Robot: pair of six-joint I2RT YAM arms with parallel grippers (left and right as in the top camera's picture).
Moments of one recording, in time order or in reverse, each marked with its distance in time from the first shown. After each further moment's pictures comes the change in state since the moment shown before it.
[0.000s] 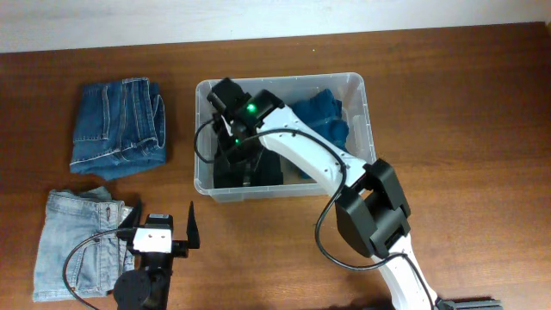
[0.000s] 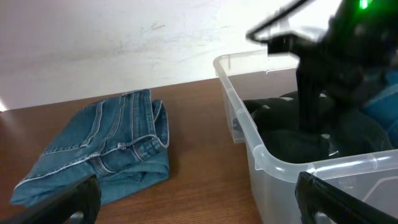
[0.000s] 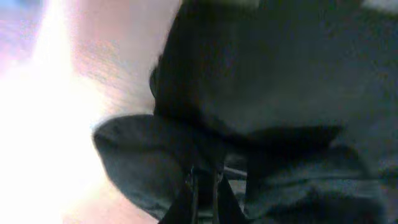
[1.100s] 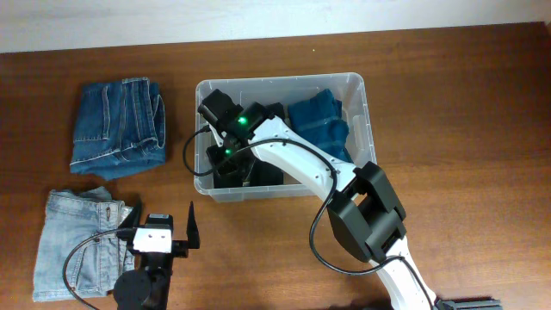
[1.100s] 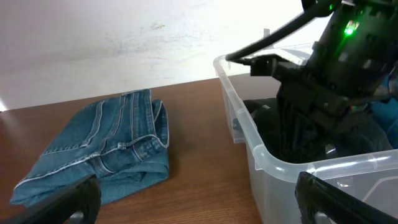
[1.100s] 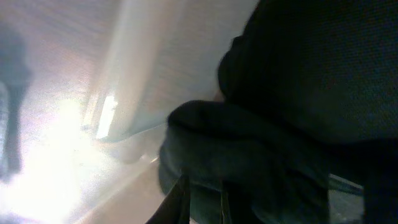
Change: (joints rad) left arm 0.000 0.000 0.000 0.000 0.000 0.000; right arm 0.053 0.002 -0.087 0.109 -0.080 0.026
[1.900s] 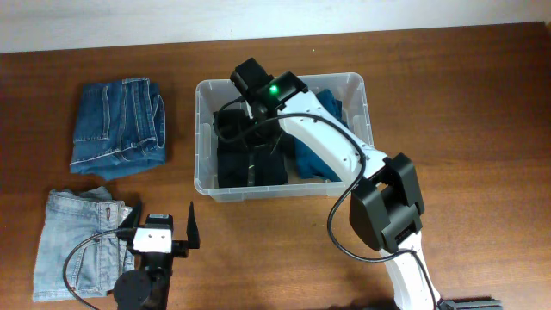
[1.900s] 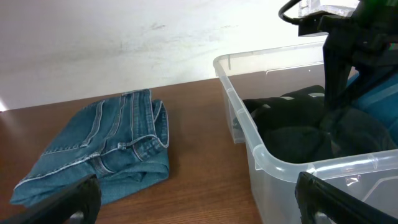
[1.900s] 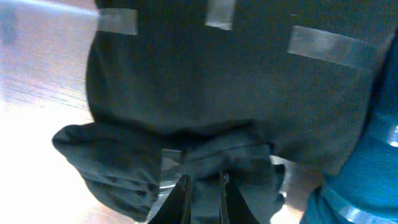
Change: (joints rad) left arm 0.000 0.000 0.000 0.000 0.000 0.000; right arm -0.145 -0.030 0.088 -0.163 0.108 0.003
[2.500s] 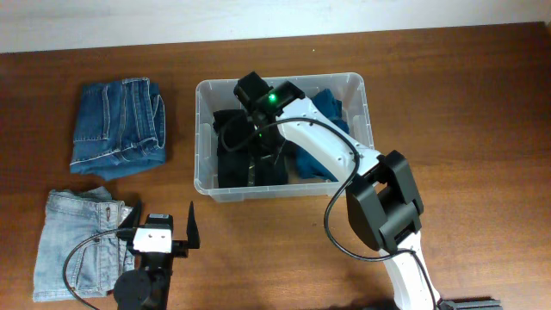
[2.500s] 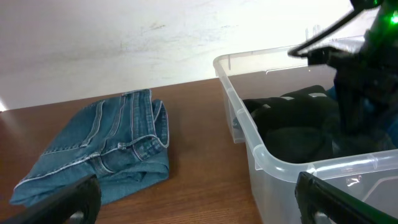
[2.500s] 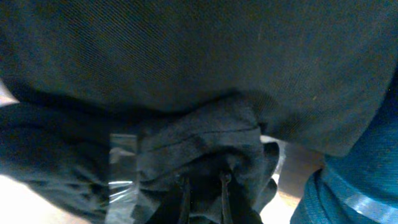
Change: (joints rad) left arm 0.000 0.000 0.000 0.000 0.000 0.000; right arm 0.005 0.003 -0.108 0.002 0.026 0.016
